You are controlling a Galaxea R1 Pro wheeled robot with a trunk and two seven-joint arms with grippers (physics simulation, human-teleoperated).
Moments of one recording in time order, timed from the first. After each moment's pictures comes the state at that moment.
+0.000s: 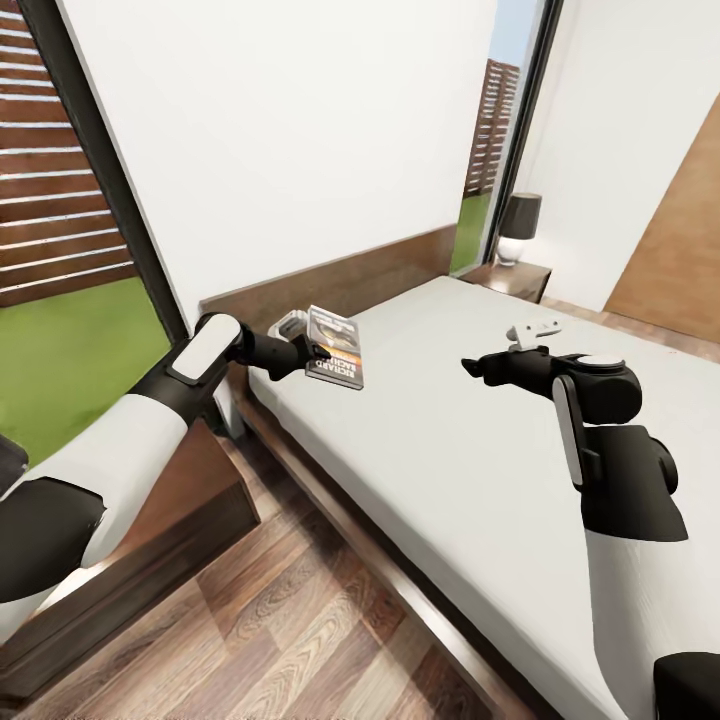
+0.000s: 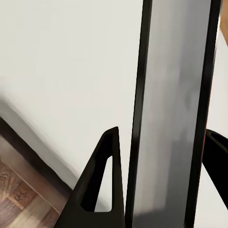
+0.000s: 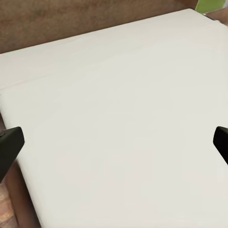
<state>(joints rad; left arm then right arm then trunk) -1.35 0.07 -0.43 -0.71 1.36 0.91 0.37 -0.89 -0.09 0.01 -1.60 0.18 1.04 0.37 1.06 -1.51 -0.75</state>
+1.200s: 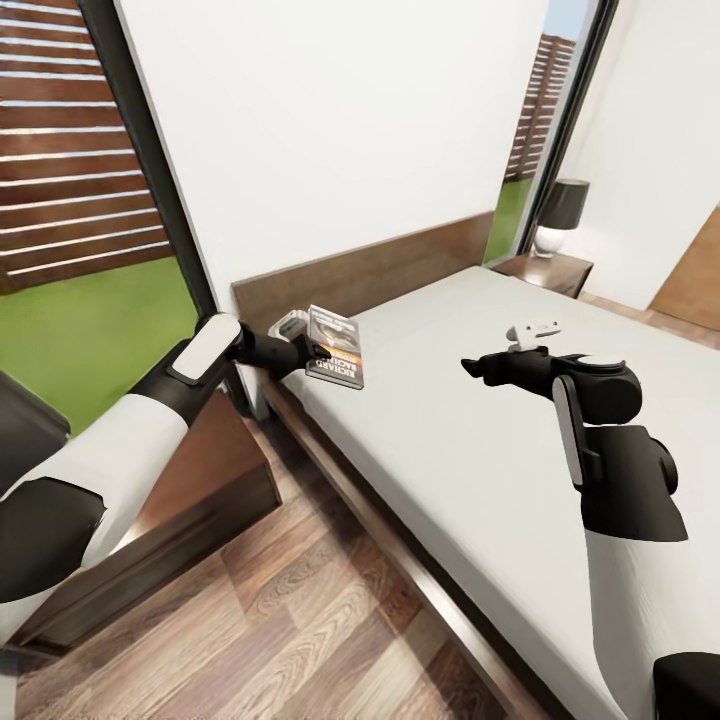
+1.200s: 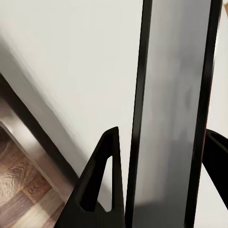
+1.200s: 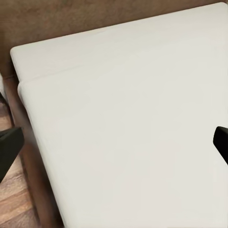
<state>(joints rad) -1.35 0.07 -0.43 -0.71 1.36 0.91 0.37 -0.89 -0.09 0.01 -1.60 0.18 1.04 0.37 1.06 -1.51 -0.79</state>
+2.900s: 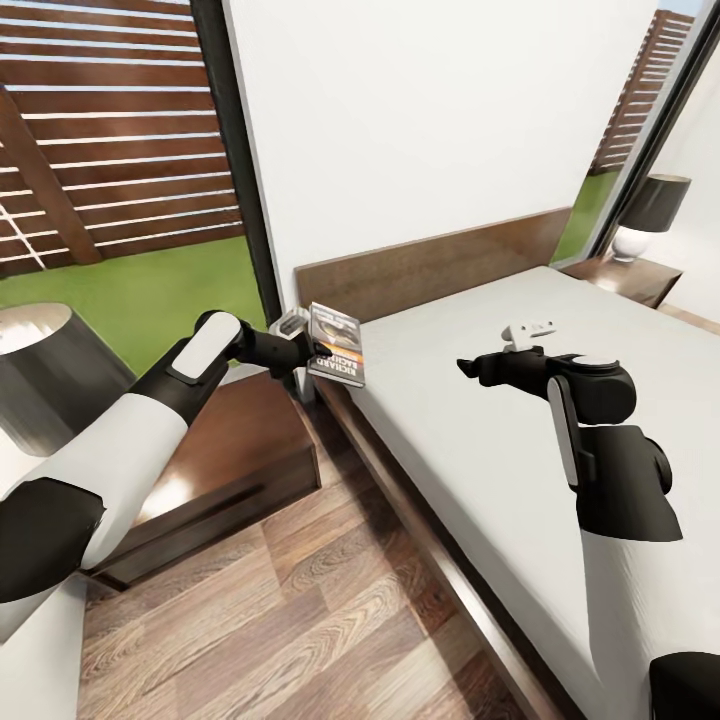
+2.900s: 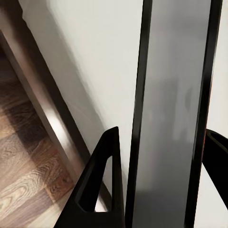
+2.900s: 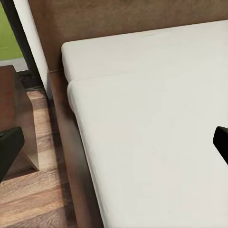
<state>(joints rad) -1.35 0.07 -0.43 -0.73 1.36 0.91 0.37 -0.89 -0.08 0.02 -1.60 0.18 1.04 0.37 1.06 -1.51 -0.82</state>
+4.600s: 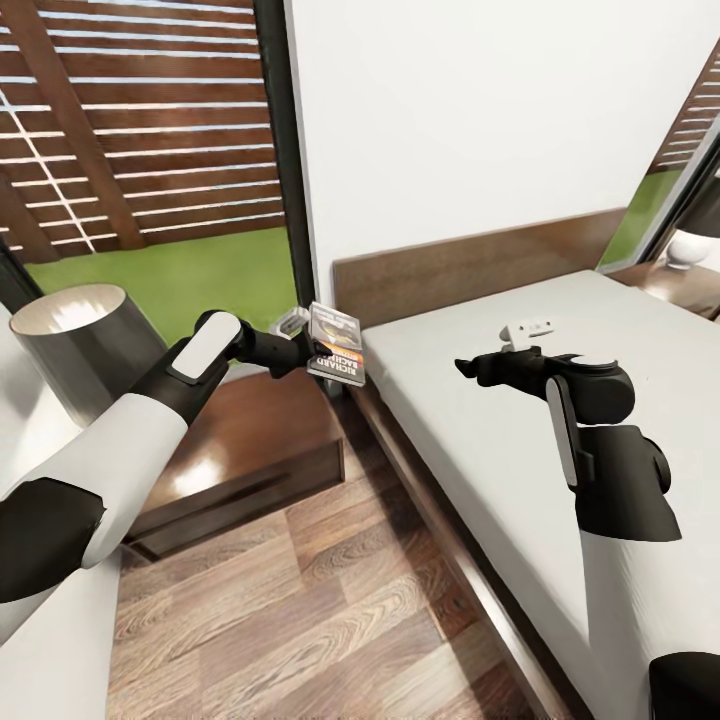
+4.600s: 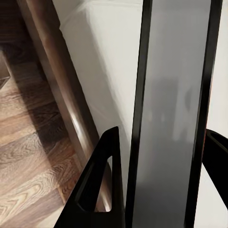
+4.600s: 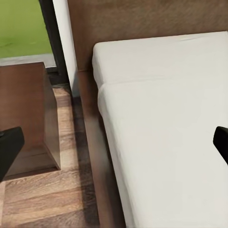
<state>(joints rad) -1.35 0.07 -0.43 -0.73 1.36 0.91 0.37 -0.89 -0.08 0.02 -1.60 0.18 1.04 0.37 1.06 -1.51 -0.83</state>
